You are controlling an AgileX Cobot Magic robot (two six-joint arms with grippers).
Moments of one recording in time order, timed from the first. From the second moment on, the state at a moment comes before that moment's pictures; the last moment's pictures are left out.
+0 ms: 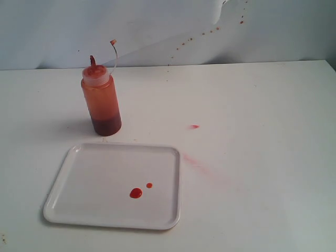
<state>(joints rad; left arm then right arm) -0.03 0.00 -0.01 0.22 0.29 -0.20 0.00 0.07 -0.71 -0.37 0.60 0.51</state>
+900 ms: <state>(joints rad) -0.03 0.00 -0.01 0.22 0.29 -0.20 0.00 0.00 -0.01 -0.08 0.23 -0.04</state>
